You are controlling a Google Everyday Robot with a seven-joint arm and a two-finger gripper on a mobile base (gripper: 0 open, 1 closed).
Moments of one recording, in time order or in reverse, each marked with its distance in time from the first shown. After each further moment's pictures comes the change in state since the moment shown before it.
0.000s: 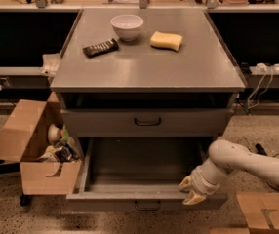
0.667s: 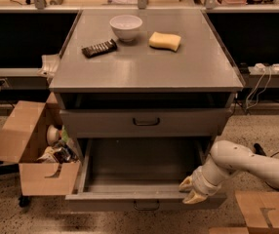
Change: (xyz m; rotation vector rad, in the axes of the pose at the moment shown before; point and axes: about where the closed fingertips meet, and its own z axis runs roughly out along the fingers) arm 0.000 0.009 -0.006 0.007 0.001 0.002
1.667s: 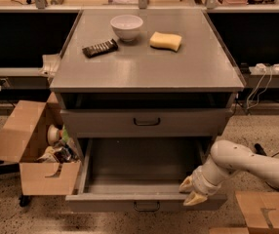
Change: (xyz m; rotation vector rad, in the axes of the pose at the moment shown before) arm 0.000 0.000 0.000 0.000 0.000 0.000
